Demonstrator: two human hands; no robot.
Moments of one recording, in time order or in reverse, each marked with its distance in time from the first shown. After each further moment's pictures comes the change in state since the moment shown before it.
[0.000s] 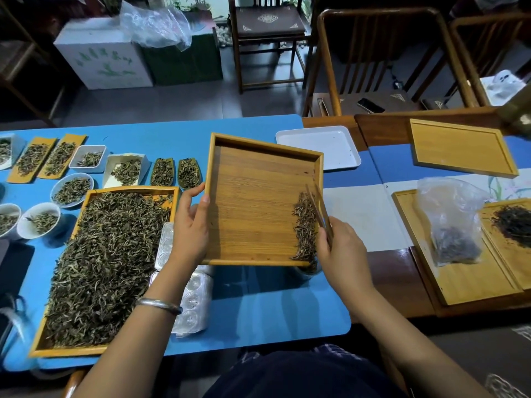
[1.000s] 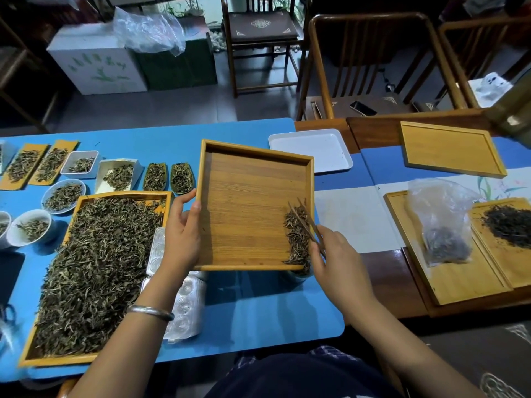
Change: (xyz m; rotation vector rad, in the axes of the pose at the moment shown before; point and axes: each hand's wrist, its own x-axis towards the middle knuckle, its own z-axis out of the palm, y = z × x) left_hand 0.004 -0.015 0.000 0.043 0.035 0.033; right_hand -0.015 0.004 -0.015 -0.068 -0.104 -0.057
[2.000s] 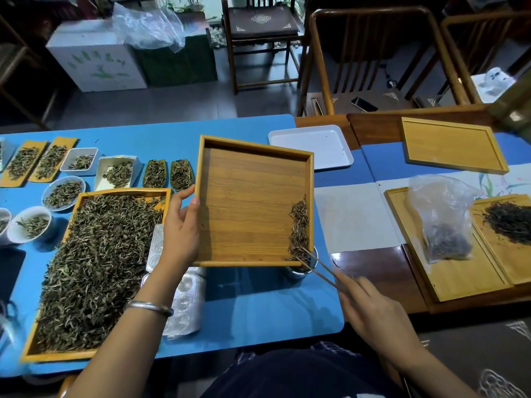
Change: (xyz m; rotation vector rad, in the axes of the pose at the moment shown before) left_hand 0.001 0.002 0.002 -0.032 -0.001 -0.008; right_hand -0.070 0.078 -0.001 -0.284 -0.002 -0.275
